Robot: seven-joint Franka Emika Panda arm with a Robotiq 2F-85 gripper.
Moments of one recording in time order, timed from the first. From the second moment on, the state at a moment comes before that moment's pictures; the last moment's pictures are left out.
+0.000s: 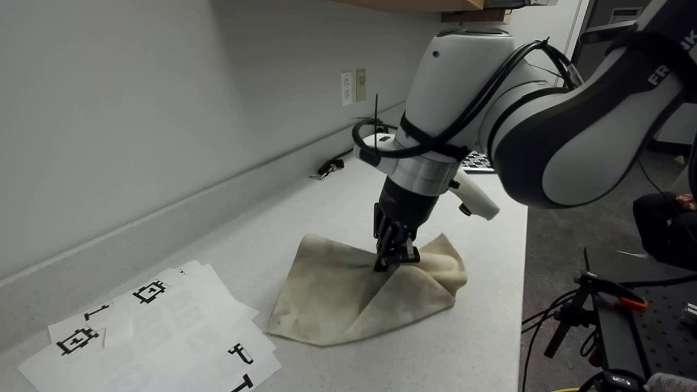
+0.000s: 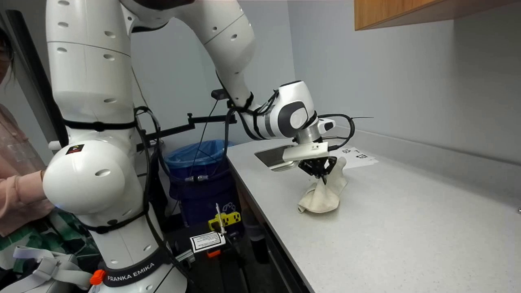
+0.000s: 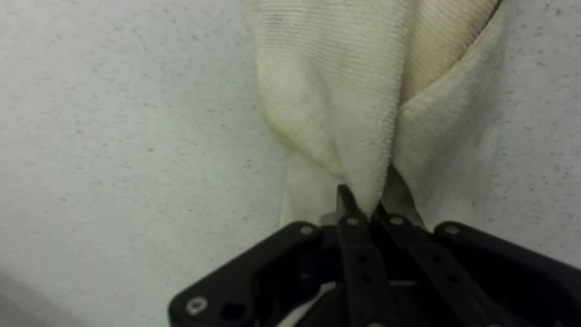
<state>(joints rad) 0.17 0.25 0.07 -2.39 -0.28 2.89 -0.31</state>
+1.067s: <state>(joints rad) 0.19 0.15 -0.10 -2.44 -0.63 2.89 0.14</state>
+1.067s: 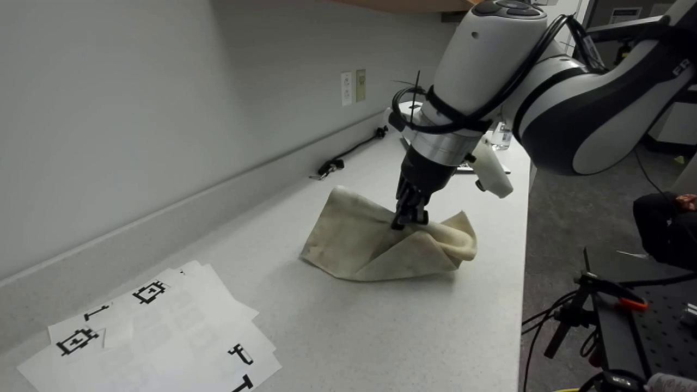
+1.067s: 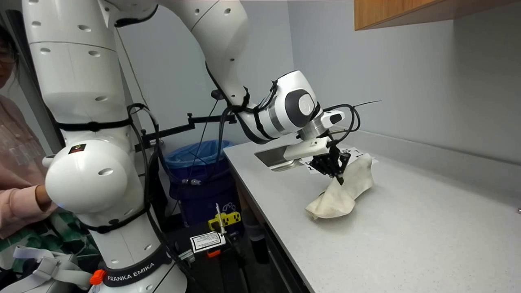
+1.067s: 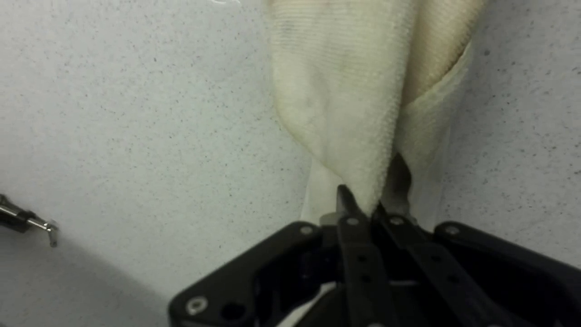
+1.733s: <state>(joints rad) 0.20 0.15 -0.10 -2.44 -0.69 2.89 0.24</state>
